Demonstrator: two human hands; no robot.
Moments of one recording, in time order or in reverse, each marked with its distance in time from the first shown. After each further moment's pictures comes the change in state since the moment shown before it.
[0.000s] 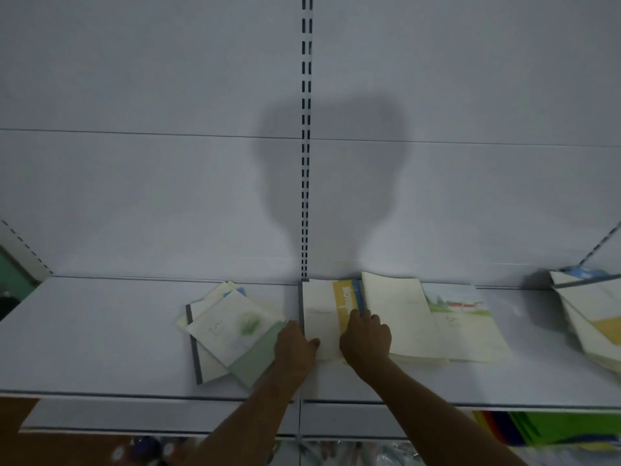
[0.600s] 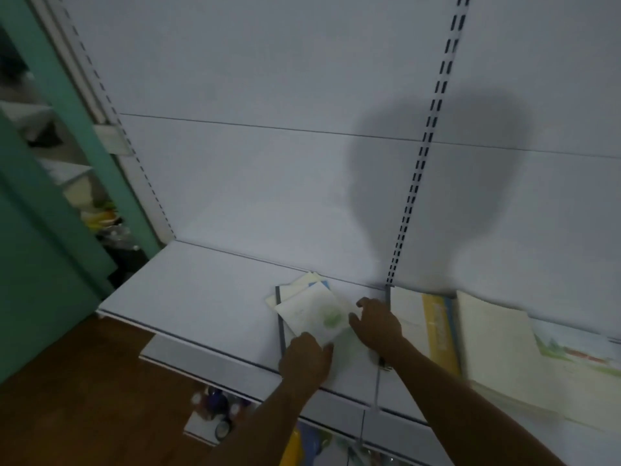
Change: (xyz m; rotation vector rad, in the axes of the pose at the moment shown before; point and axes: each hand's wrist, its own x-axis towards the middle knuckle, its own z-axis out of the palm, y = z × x) left_hand -0.029 -0.082 -0.083 0.261 0.126 -0.209; right_hand 0.023 -0.119 0.010 0.263 -0.181 -0.343
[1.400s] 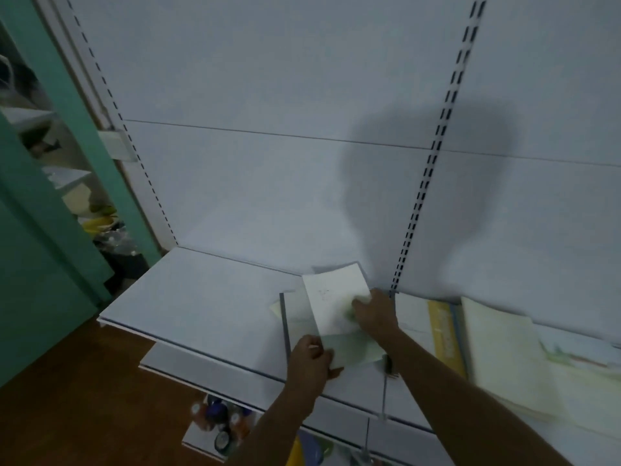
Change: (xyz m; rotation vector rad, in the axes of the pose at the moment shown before) left_hand -0.005 -0.012 -0.009 -1.073 -0.130 -0.085; right_hand 0.028 -0.021 0.001 0.426 0.077 0.254
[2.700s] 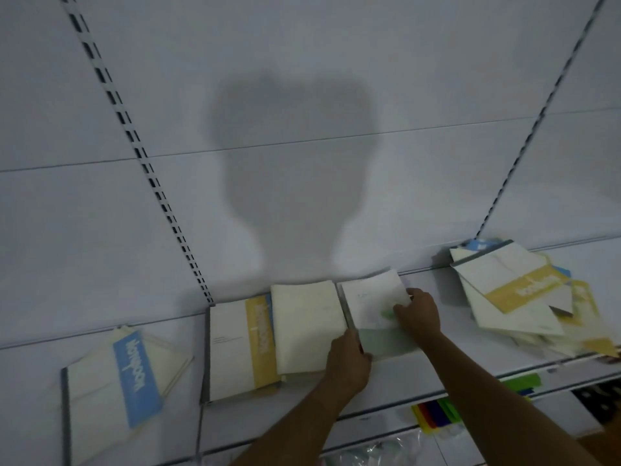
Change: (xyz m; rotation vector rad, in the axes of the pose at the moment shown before) left_hand -0.080 -0.018 0.369 0.782 -0.606 0.330; right_hand -0.031 0.307 -0.307 0.027 0.476 0.334
